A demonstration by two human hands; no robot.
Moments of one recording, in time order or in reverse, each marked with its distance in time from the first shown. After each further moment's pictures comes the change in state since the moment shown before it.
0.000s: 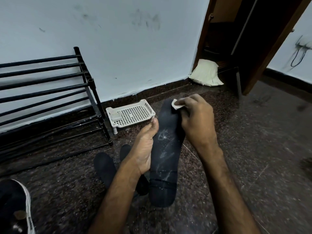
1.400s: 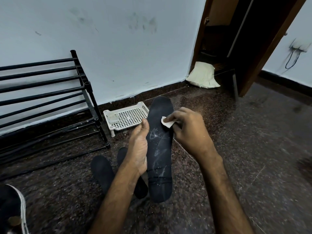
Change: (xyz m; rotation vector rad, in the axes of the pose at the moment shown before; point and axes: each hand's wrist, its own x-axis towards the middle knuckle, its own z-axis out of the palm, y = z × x) left_hand 0.007 -0.003 -0.004 0.037 0.119 0.127; right_hand -0.011 0.010 0.004 0.100 -0.187 -0.086
